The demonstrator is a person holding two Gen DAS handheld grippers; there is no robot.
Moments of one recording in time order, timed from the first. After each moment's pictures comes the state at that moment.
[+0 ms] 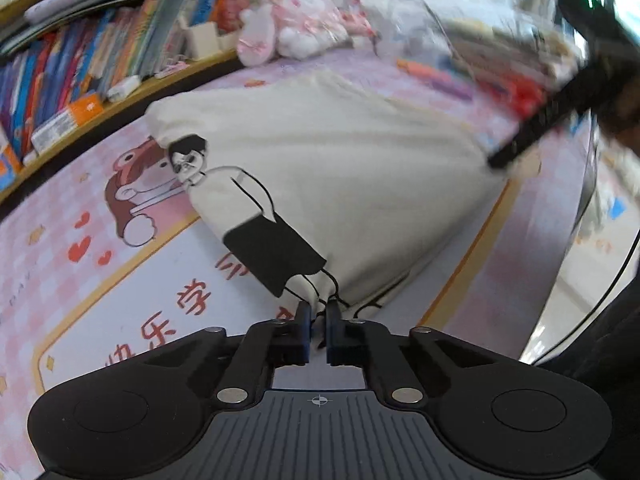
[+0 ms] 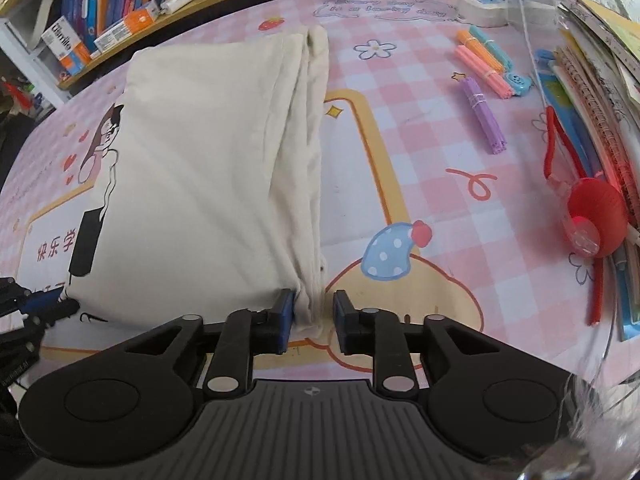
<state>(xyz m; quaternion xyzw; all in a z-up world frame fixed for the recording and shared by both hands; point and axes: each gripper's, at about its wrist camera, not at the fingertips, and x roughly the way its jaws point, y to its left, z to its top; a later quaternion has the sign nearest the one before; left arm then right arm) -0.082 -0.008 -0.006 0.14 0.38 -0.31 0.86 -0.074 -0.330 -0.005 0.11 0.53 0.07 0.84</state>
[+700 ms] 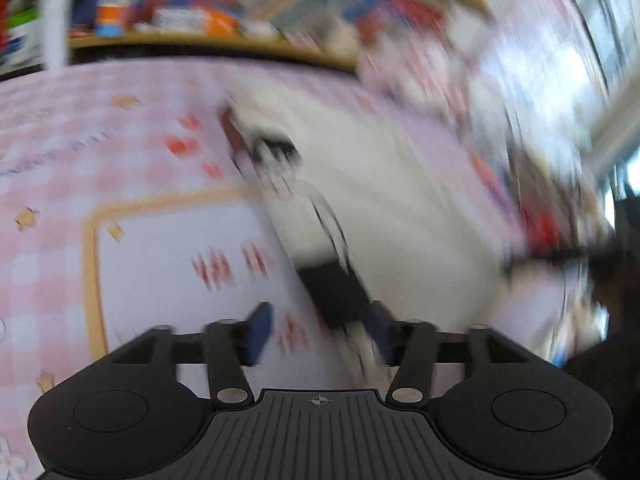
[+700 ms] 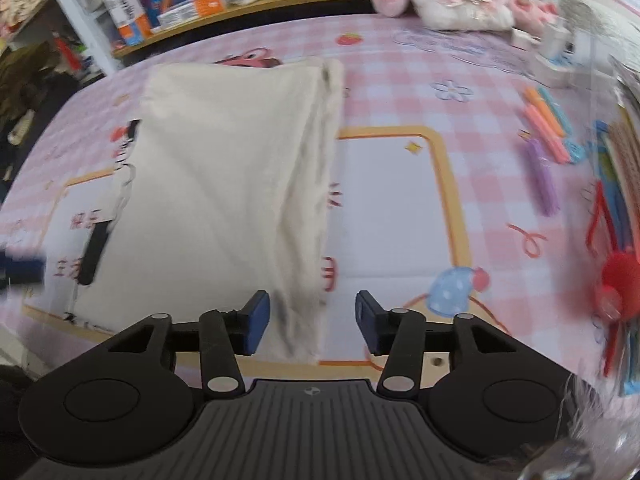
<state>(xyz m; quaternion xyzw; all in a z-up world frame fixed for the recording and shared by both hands) -0.054 0.109 0.013 -0.12 0.43 -0.23 0.86 -0.074 -0.287 0.017 0.03 0.51 0.14 0.85</state>
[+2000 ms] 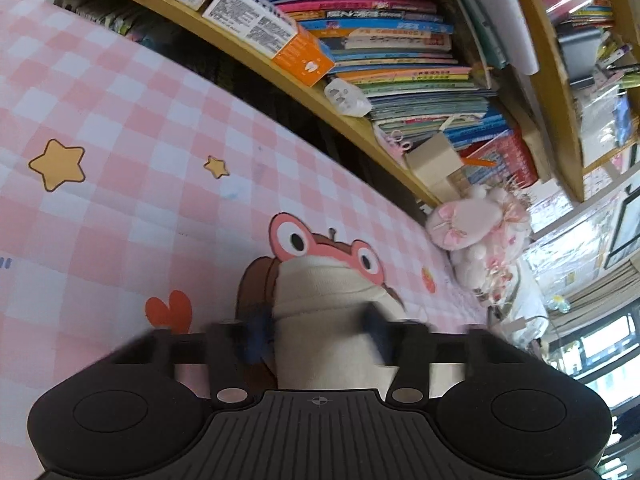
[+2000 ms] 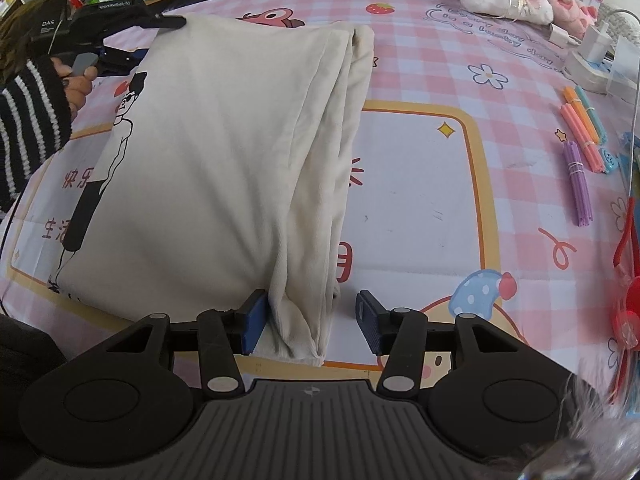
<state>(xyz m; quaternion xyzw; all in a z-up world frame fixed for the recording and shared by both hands) 0.181 0.099 -0.055 -0.31 0.42 -0.20 0.83 -0.066 -0.278 0.003 0.00 0.54 0.15 0.83</state>
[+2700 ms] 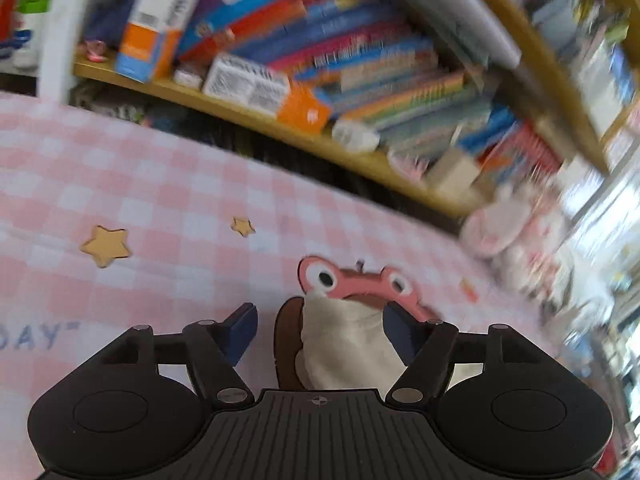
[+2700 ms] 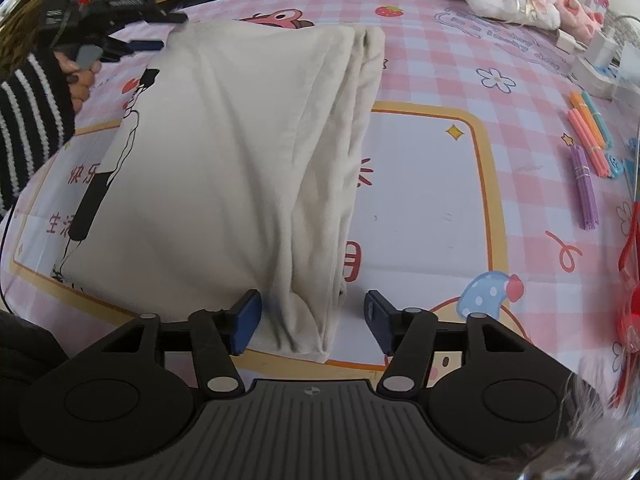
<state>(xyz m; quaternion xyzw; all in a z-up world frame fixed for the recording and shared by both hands) 0.149 0.099 -0.020 -0.23 0.37 -0.14 0.89 -0.075 -0.271 0.004 -0.01 0.54 0.16 0.83</state>
